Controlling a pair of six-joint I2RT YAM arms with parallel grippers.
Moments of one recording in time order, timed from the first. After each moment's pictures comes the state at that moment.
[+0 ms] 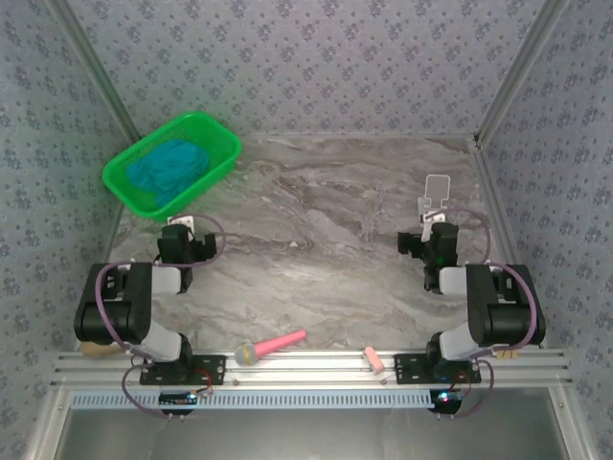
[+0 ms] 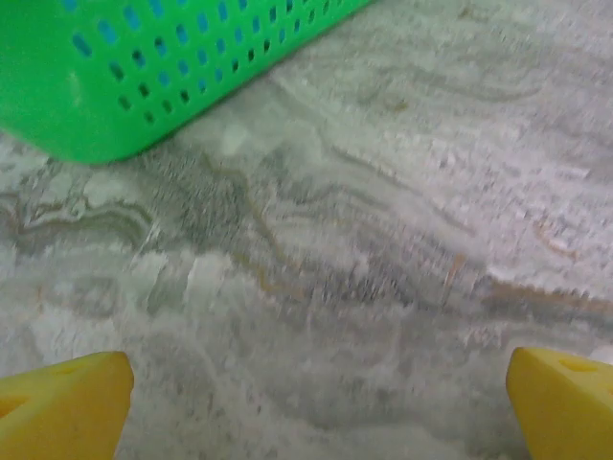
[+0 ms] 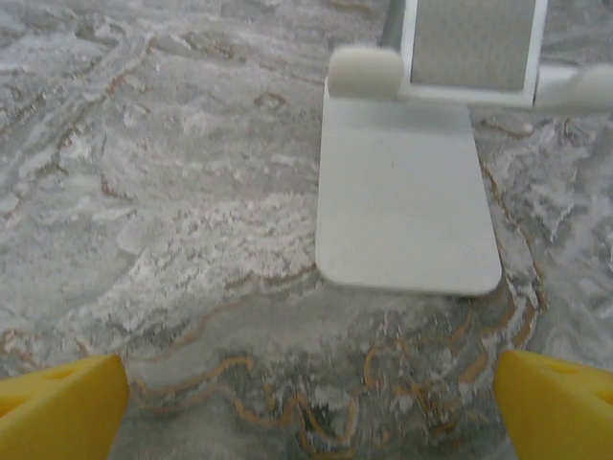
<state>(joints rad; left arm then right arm) -0.01 1.50 0.37 0.52 -0.15 -0.03 -0.02 1.48 0.35 0.56 0.05 -0.05</state>
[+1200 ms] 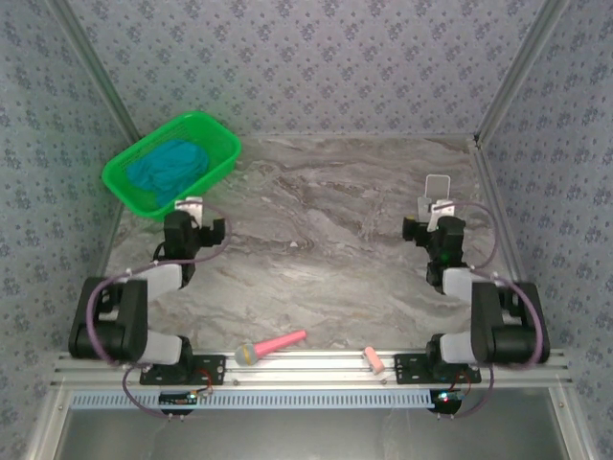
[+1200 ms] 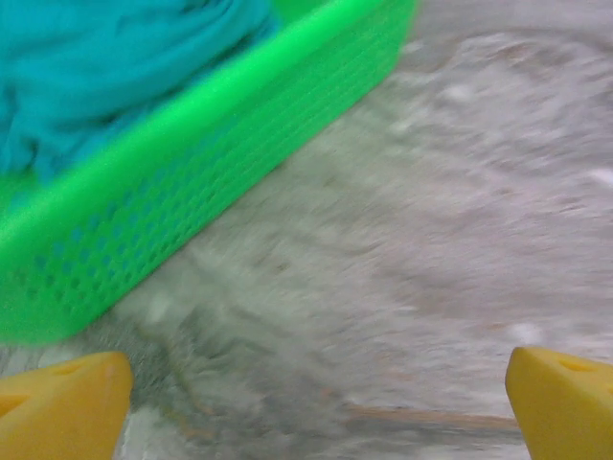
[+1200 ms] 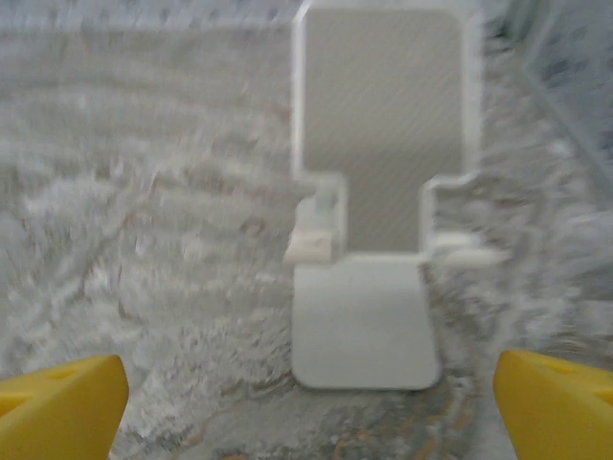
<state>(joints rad) -0.13 1.30 0.50 0.35 -0.11 0.02 -0.02 1.27 0.38 0.51 0.12 0.04</state>
